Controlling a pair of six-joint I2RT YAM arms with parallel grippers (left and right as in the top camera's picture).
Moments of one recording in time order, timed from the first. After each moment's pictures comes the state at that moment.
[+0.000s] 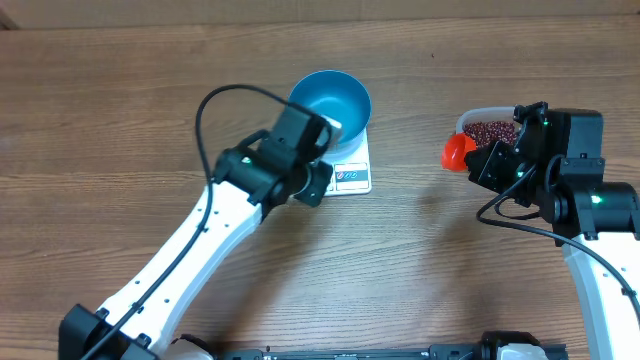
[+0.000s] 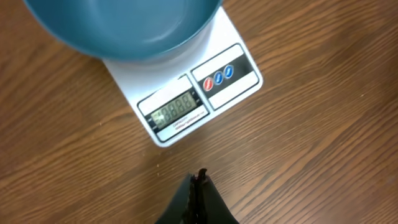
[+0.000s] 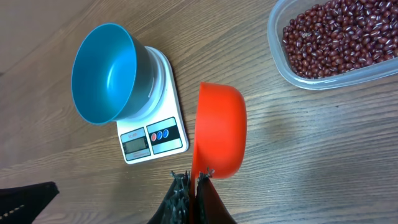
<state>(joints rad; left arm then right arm) -0.53 1.50 1.25 -0.82 0.05 -0.06 -0.02 1.17 1.14 -0.90 -0.33 0.41</state>
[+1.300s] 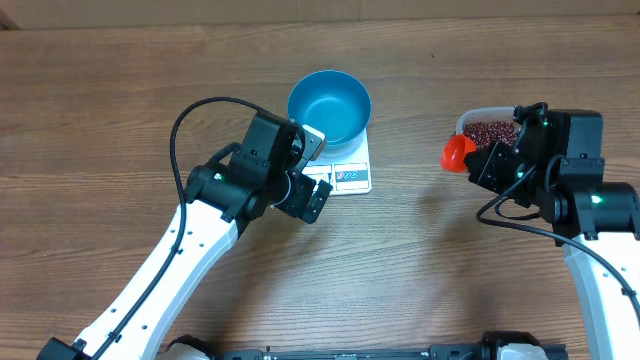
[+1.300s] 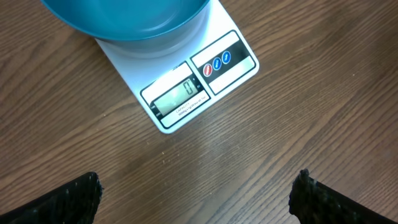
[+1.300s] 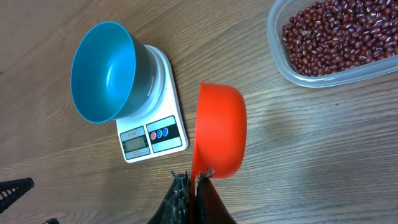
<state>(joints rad) -0.48 1.40 1.17 -0.83 0.12 0.03 -0.02 1.17 1.14 -0.90 -0.33 0.41</state>
